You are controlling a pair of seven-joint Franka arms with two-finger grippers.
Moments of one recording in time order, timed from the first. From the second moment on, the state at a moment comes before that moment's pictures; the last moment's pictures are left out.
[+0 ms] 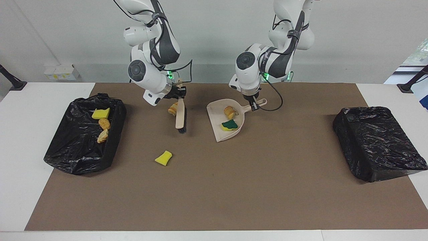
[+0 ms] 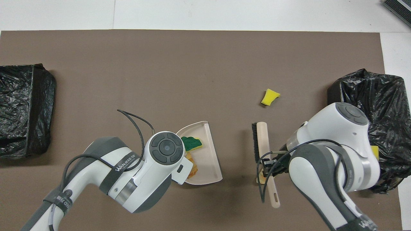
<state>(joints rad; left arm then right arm) -0.54 0.03 -0.15 -2.15 0.13 1.90 0.65 0.19 -0.08 0.00 -2.22 0.32 1.70 0.06</state>
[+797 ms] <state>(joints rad) -0.70 -0.06 -0.16 -2.26 0.13 1.90 0.42 0.20 -0.34 0.02 -2.60 0.19 1.79 0.32</state>
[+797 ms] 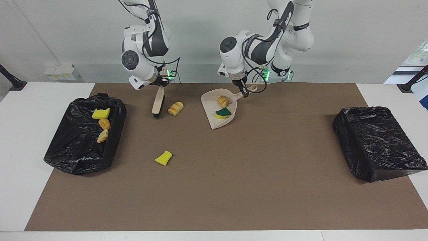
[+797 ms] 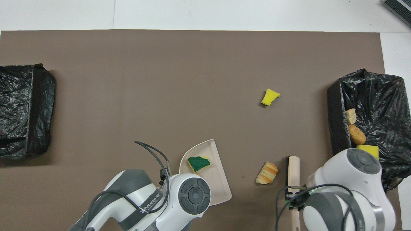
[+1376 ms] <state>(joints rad) -0.70 -0.07 -0.16 -2.29 0.13 1.92 0.42 0.48 -0.20 0.03 -2.51 0.22 1.94 0.52</state>
